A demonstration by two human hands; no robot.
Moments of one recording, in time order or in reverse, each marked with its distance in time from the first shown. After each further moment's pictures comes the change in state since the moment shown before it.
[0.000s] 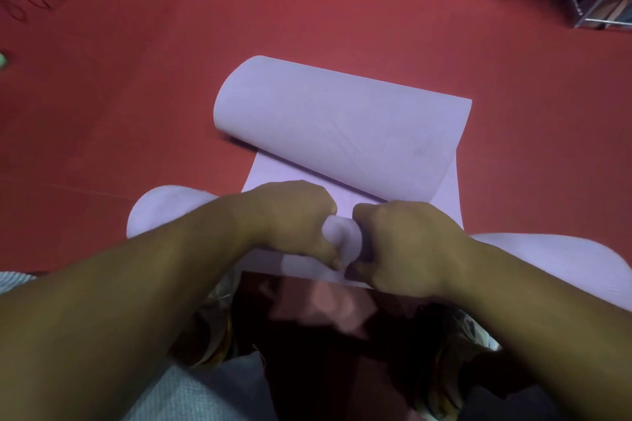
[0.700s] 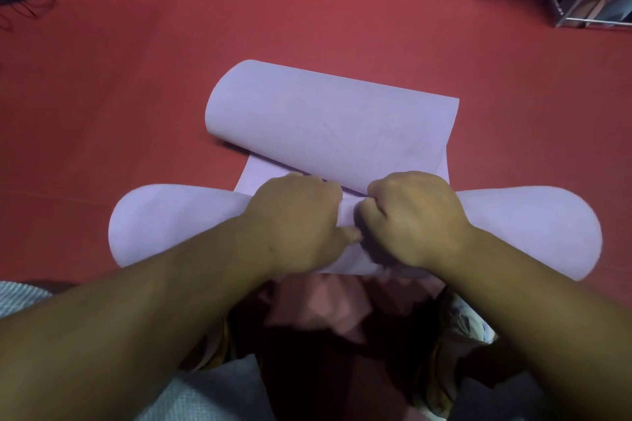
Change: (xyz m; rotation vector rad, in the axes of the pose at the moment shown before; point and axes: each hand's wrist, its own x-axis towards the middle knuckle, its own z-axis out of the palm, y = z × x) left_hand -0.006 0.027 0.014 0.109 0.415 -0.067; right_hand 0.008 0.012 -0.005 -0.082 0.266 0.113
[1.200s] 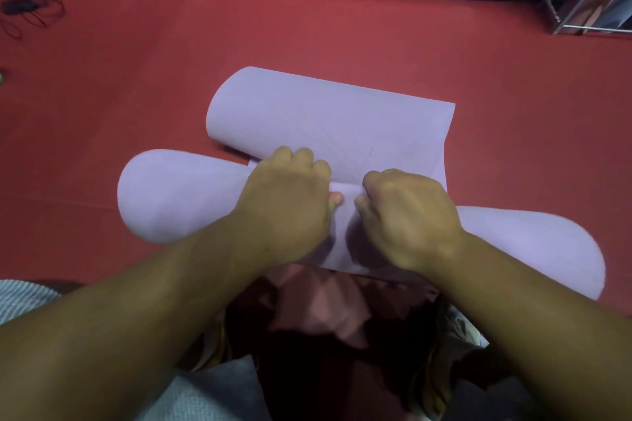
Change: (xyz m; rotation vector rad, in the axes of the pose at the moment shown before) left_hand 0.007 -0.003 0.002 0.174 0.275 0.033; right_hand -0.007 0.008 0.004 0.091 0.175 -0.024
